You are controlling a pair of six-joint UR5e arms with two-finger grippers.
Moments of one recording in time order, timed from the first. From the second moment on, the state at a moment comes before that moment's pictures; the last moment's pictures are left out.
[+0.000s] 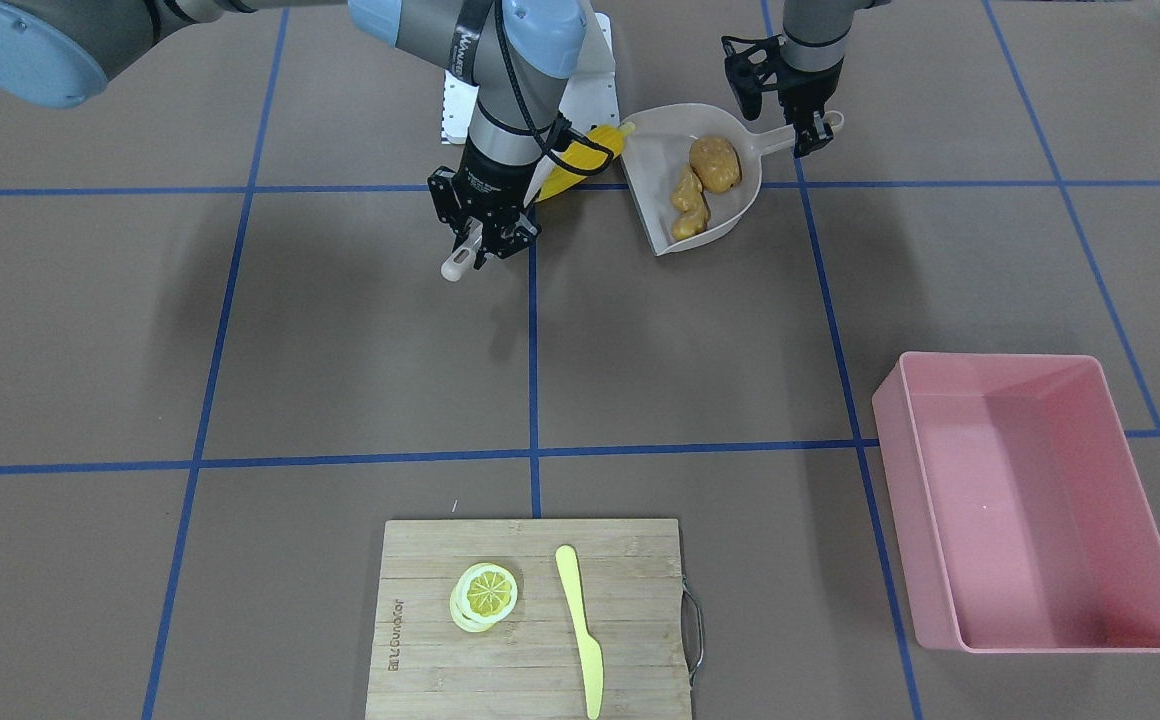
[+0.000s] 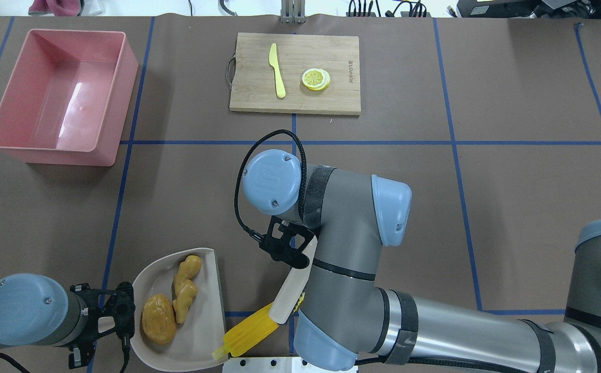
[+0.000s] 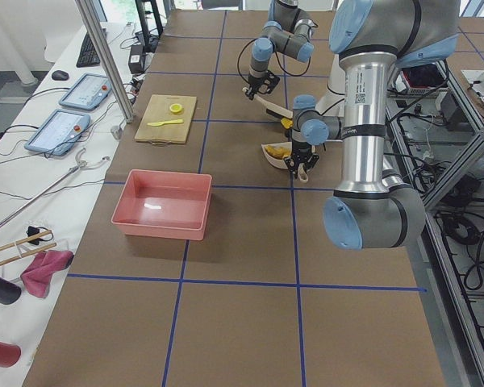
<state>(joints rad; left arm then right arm) -0.21 -1.52 -2.25 -1.49 -1.75 -0.01 0.38 -0.72 1.69 -2.05 1.63 -1.37</state>
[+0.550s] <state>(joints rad) -0.21 -1.54 -2.24 -1.44 -1.75 0.00 0.39 -0.61 1.61 -2.09 1.62 -1.37</state>
